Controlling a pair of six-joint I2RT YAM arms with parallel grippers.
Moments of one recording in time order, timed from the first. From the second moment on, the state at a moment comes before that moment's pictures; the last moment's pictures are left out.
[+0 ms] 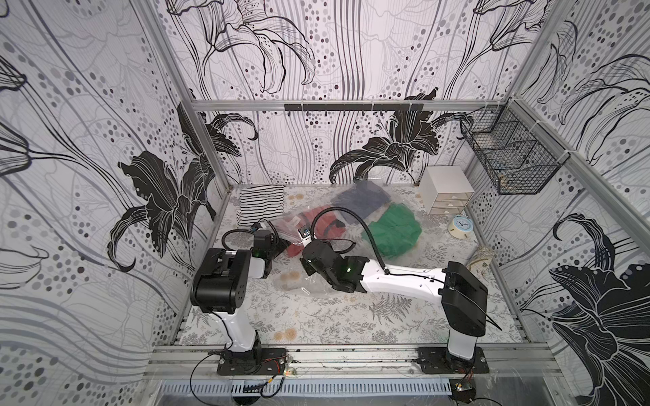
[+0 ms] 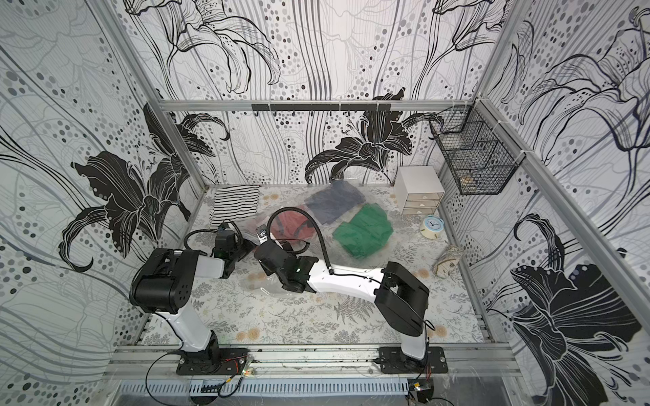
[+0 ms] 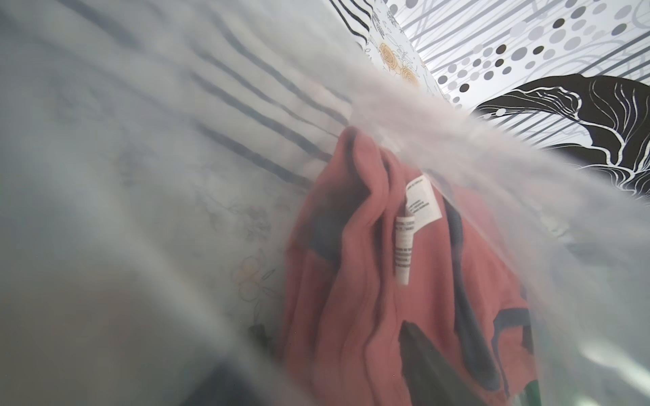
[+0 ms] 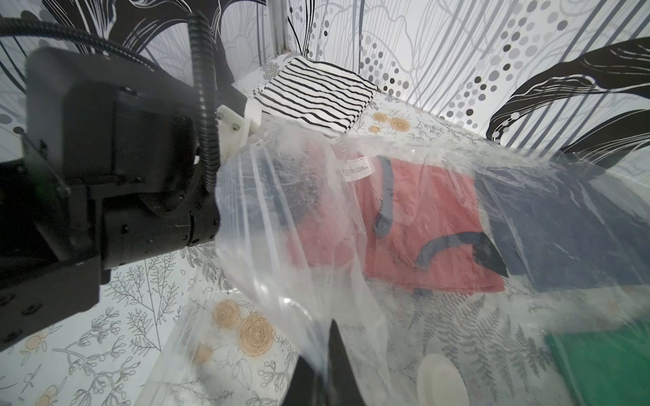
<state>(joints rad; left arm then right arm) -0.01 1.78 0.62 0.59 0.12 -0.79 1.15 1.85 1.40 -0.11 0.50 0.24</state>
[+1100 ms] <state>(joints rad) -0.22 1.95 0.76 0.65 0.12 -0.89 1.08 1.71 1.25 -0.11 0.60 0.24</state>
